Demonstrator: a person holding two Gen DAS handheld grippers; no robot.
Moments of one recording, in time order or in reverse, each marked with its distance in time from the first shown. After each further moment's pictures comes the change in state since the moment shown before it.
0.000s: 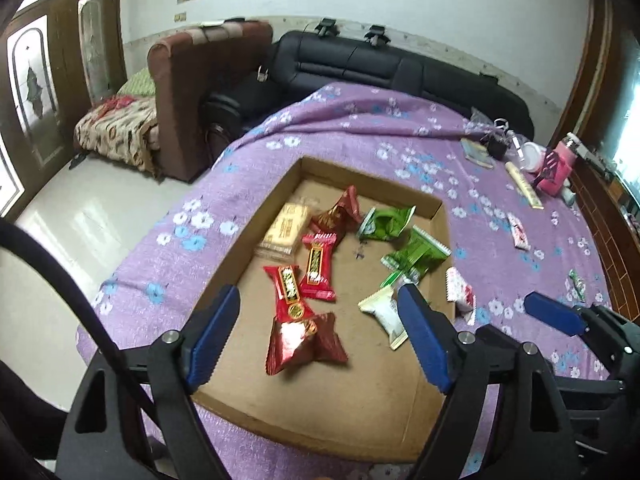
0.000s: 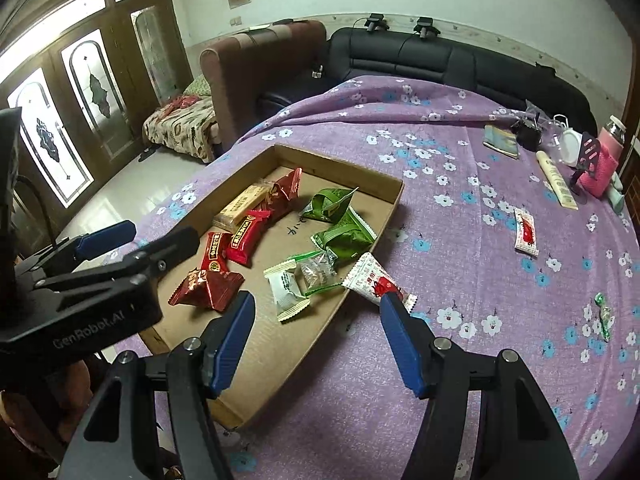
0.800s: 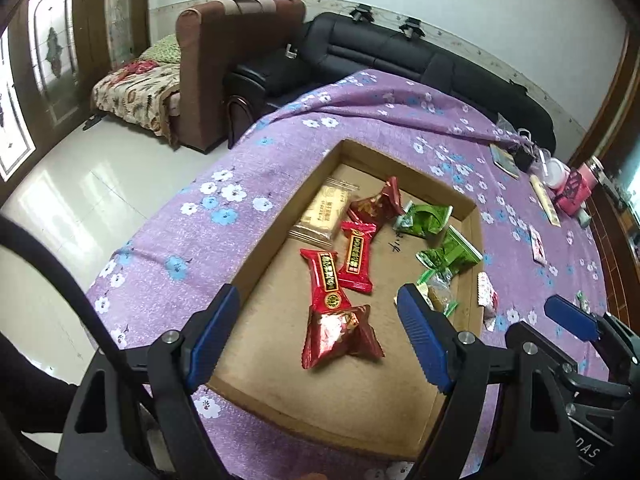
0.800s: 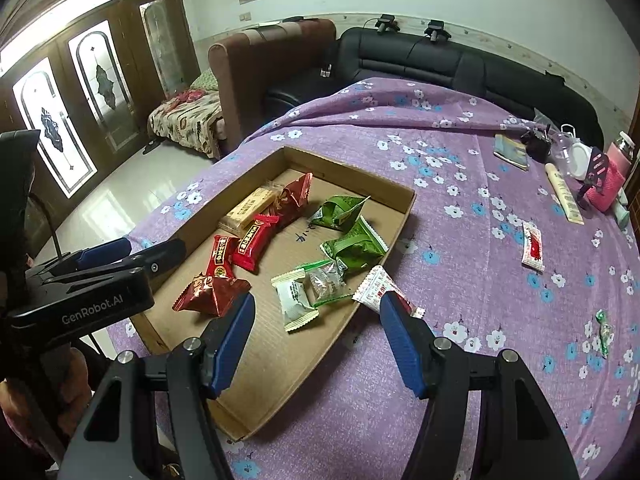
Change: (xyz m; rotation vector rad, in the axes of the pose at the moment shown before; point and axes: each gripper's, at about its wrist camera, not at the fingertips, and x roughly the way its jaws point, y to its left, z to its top) left arm 0.008 0.033 0.000 -0.095 0.061 0.011; right arm 0.006 0.009 0.011 -0.032 0.010 0.011
